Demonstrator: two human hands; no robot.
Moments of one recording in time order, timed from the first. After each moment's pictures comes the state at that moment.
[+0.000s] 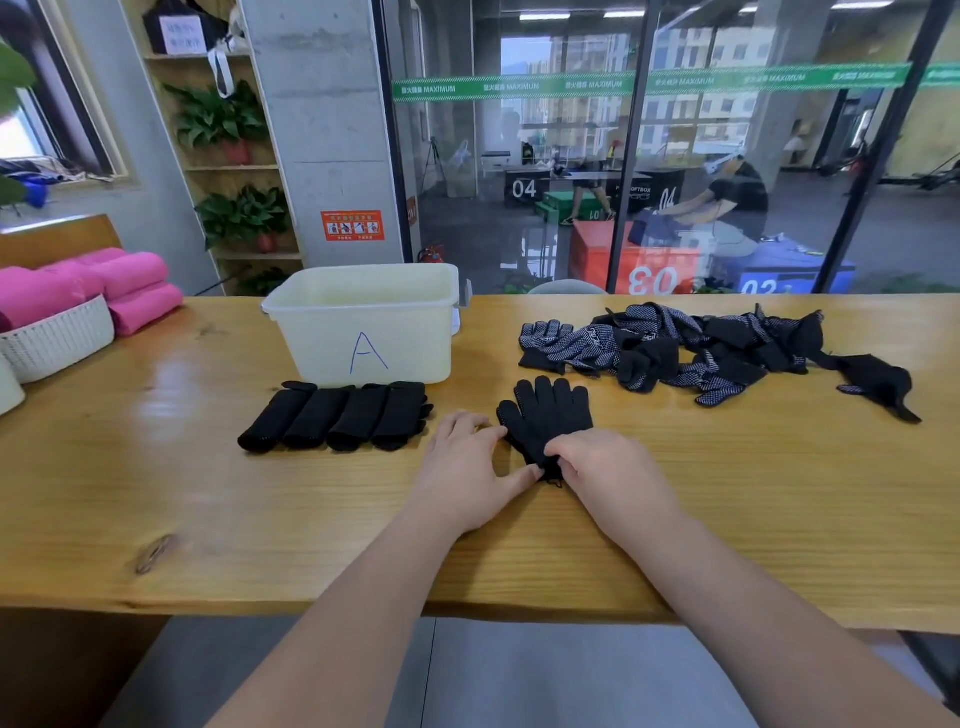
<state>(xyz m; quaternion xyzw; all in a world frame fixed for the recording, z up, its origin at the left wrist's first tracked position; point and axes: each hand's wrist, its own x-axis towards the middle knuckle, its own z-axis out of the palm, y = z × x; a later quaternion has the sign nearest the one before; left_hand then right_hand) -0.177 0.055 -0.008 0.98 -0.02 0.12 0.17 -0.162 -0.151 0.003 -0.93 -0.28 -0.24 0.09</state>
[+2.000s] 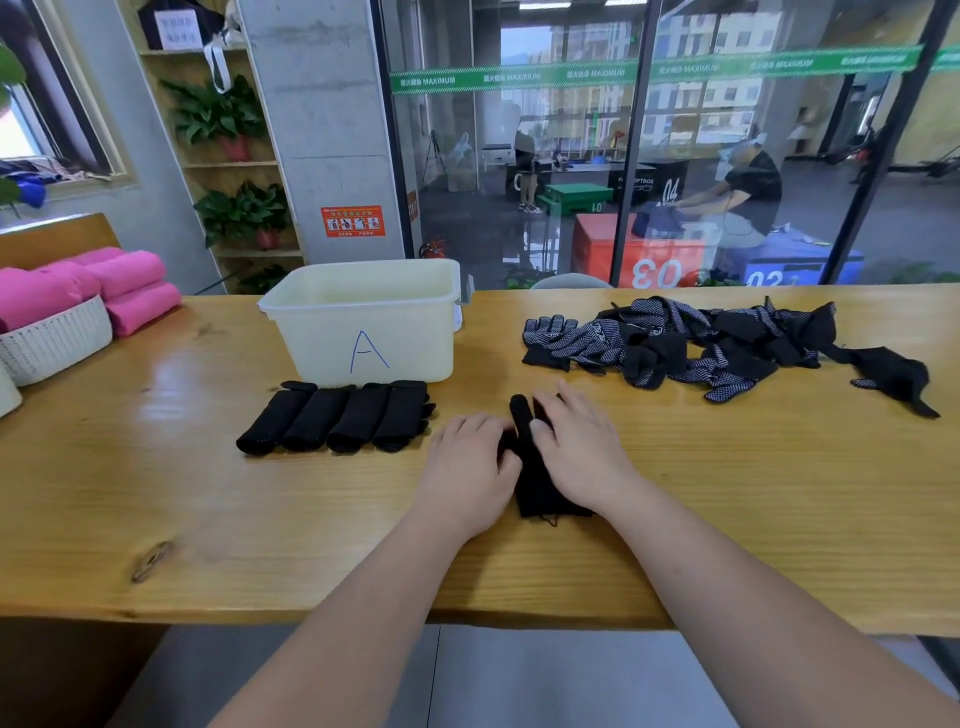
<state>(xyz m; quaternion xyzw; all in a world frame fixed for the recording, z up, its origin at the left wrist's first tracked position) -0.185 0.051 -0.001 0.97 -0.04 0.14 0.22 -0.126 -0.113 0.002 -0.96 -0.17 -0.07 0.21</state>
